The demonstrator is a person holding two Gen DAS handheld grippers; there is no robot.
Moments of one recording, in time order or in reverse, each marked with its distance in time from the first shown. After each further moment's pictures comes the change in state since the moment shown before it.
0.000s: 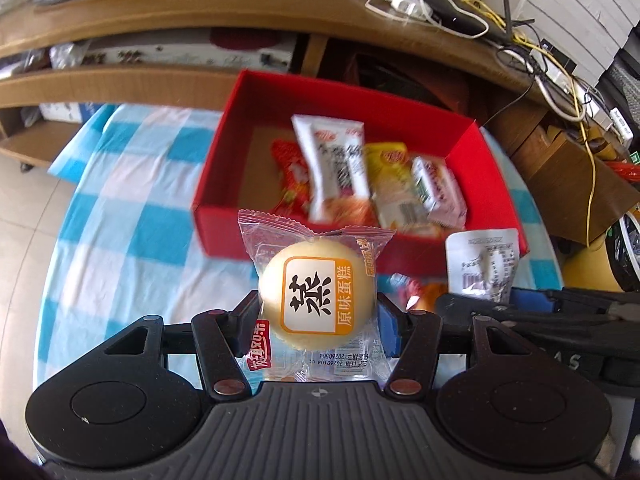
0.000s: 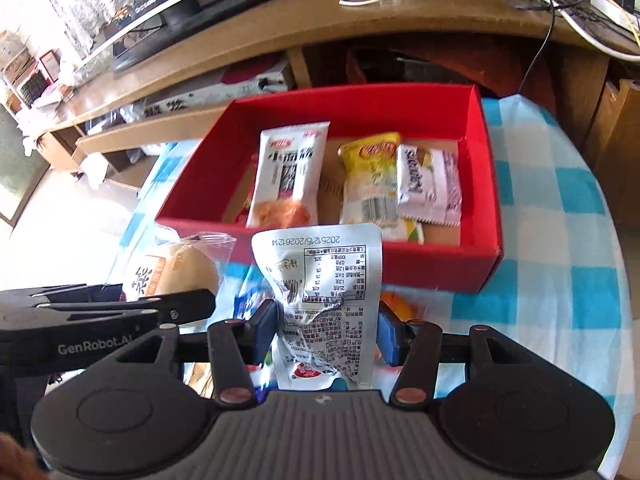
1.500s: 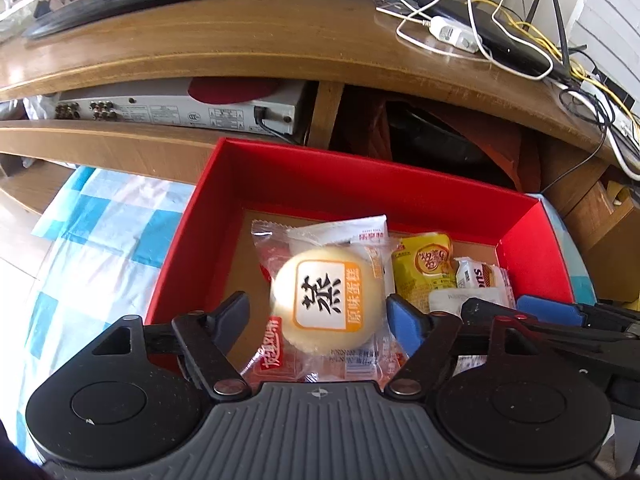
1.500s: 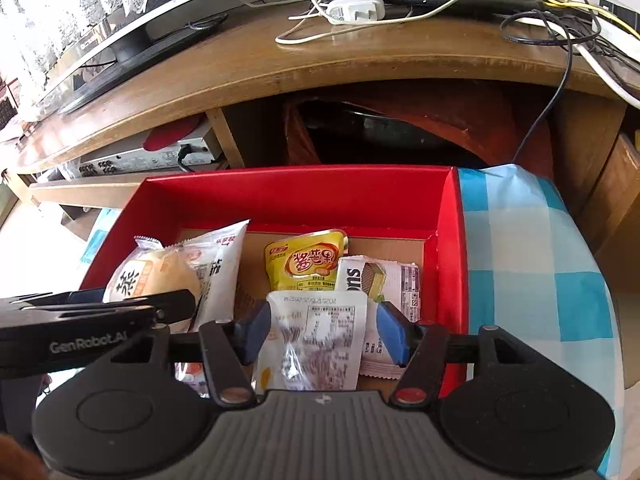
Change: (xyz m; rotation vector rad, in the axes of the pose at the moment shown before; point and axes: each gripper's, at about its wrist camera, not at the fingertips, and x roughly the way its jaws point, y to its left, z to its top) left arm 0.078 -0.025 0.070 -0.033 -0.074 0.111; right arm 0.067 -0.048 0.080 0.001 -0.085 -0.068
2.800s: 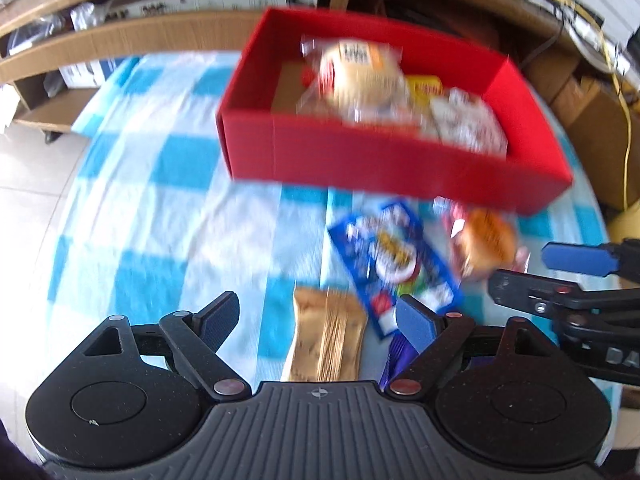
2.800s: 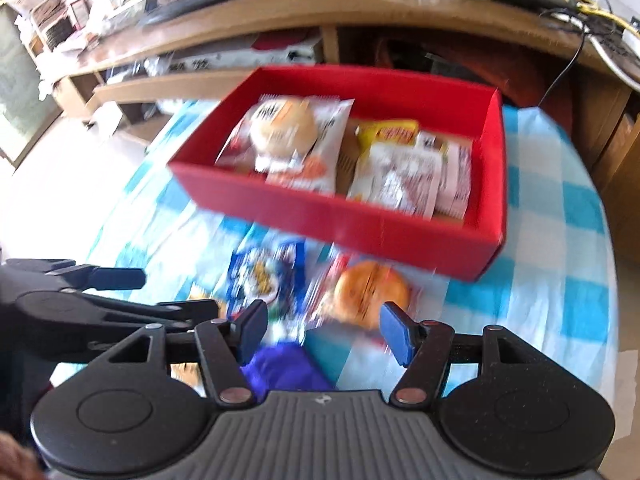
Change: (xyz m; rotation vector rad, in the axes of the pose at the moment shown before) left arm -0.066 0.028 -0.118 0.052 0.184 0.009; right arm -0.081 0.051 -0.108 -0.183 0.144 0.071
